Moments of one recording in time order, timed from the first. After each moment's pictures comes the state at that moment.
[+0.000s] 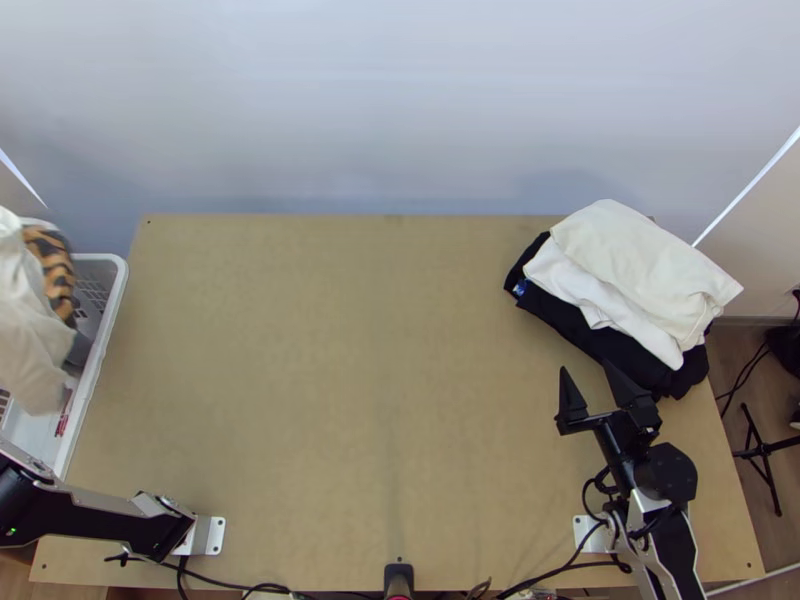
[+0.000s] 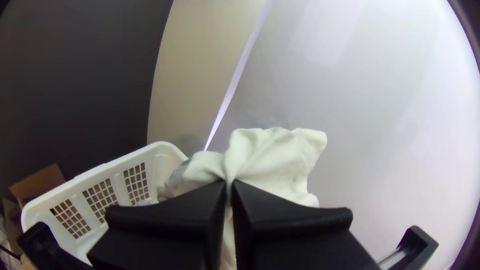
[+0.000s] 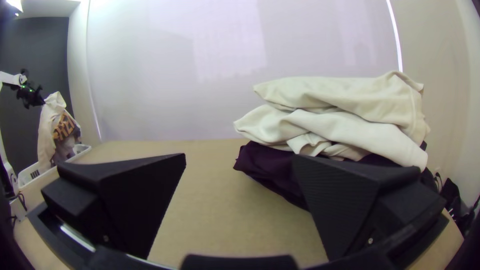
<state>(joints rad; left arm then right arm) 1.02 1.55 1.66 -0.49 0.43 -0.16 0.22 0.00 0.01 0.00 -0.01 0.16</state>
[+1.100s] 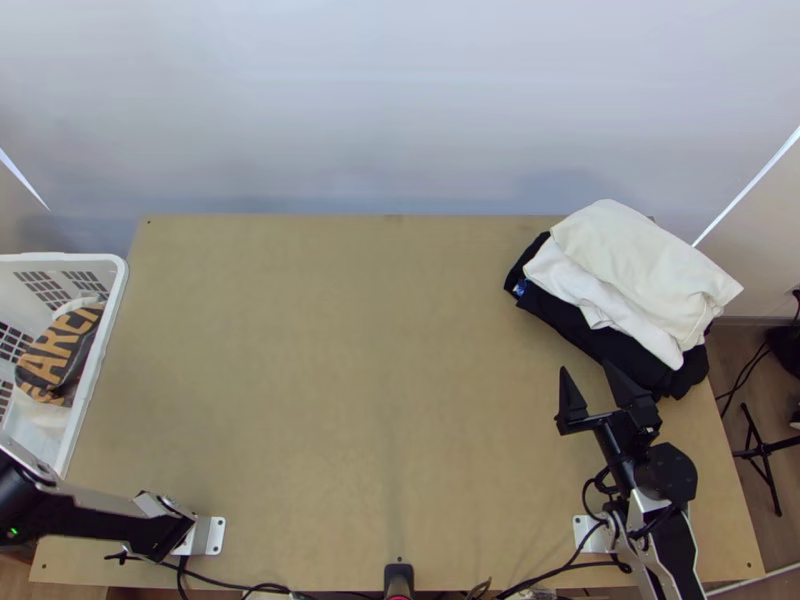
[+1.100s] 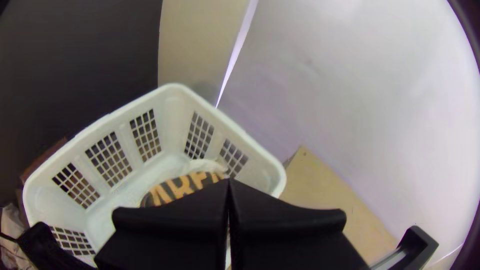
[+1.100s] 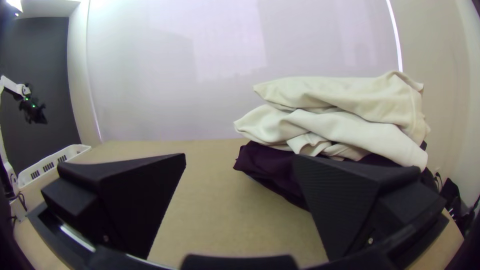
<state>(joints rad) 0.98 1.57 1.48 -0.57 0.34 -0.01 0.22 0.00 0.01 0.00 -0.01 0.16</state>
